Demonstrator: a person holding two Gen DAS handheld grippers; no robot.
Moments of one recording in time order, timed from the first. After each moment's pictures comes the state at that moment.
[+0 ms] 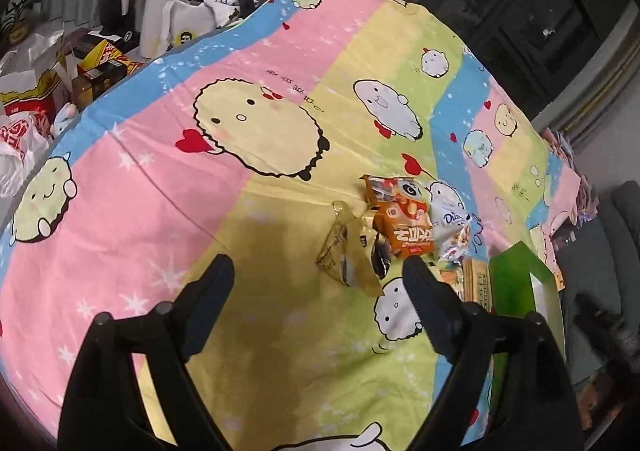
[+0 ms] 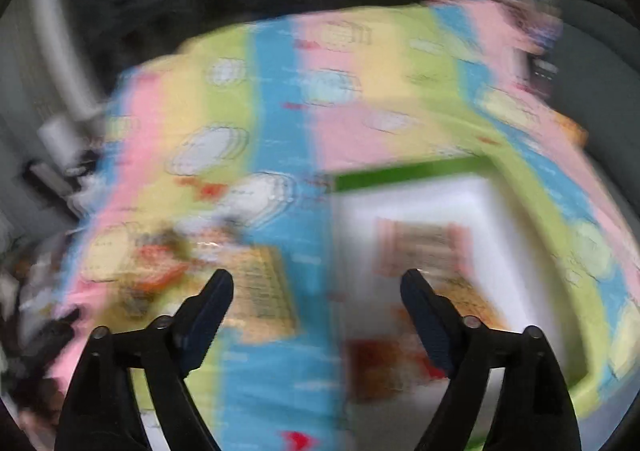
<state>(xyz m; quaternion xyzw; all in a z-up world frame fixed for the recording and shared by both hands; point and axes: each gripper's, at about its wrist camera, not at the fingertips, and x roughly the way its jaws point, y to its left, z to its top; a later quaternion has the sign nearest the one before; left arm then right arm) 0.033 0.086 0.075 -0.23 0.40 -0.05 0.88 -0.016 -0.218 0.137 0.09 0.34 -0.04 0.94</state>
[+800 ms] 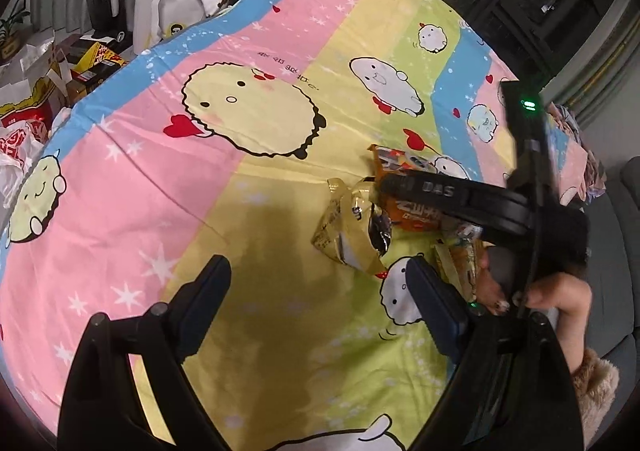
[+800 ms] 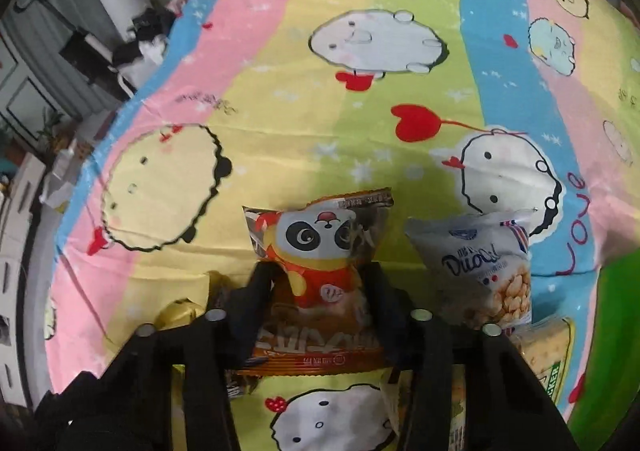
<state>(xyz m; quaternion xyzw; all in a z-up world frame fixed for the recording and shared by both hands) 0.037 0.074 0.066 -0.20 0.43 -0.05 0.88 0.155 -0.077 0.046 0.00 0.48 0.08 0.88</state>
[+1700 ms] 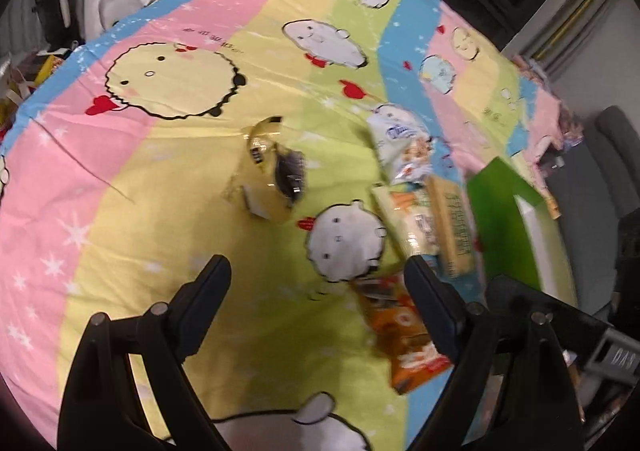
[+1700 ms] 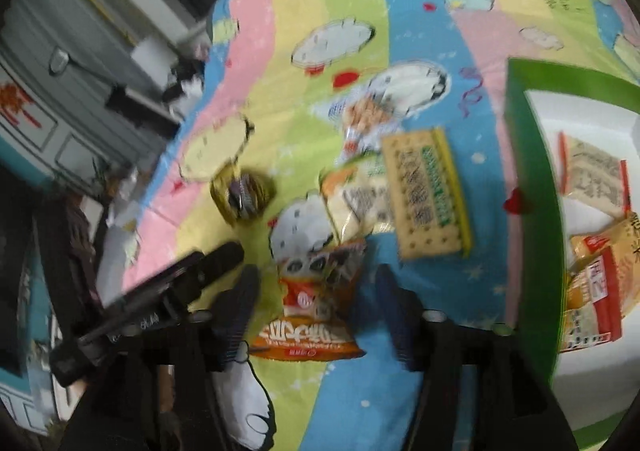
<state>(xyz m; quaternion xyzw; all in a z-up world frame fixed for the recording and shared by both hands) 0.025 0.018 0.058 -0.17 0.45 -0.13 0.87 0.002 -0.179 0.076 0.14 0.44 0.14 0.87</state>
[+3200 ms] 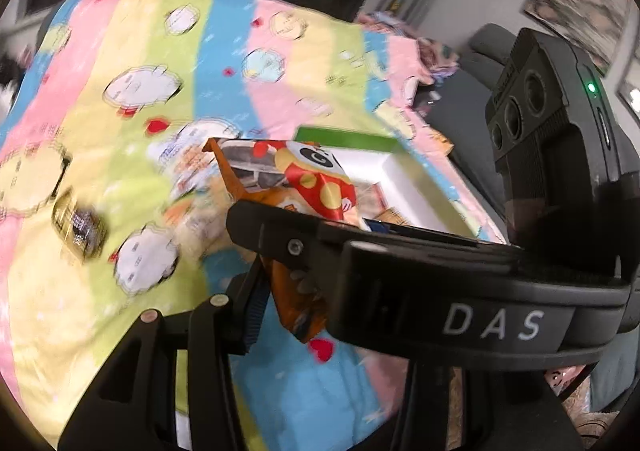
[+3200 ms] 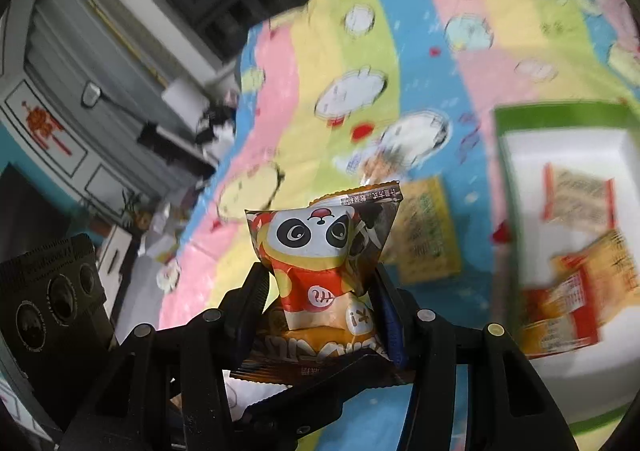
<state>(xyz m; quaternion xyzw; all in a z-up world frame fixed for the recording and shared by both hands) -0.026 -0.114 0.127 -0.06 0.38 -0.35 0.86 -0.027 -0.209 0.118 0.17 0.37 0.16 0.90</state>
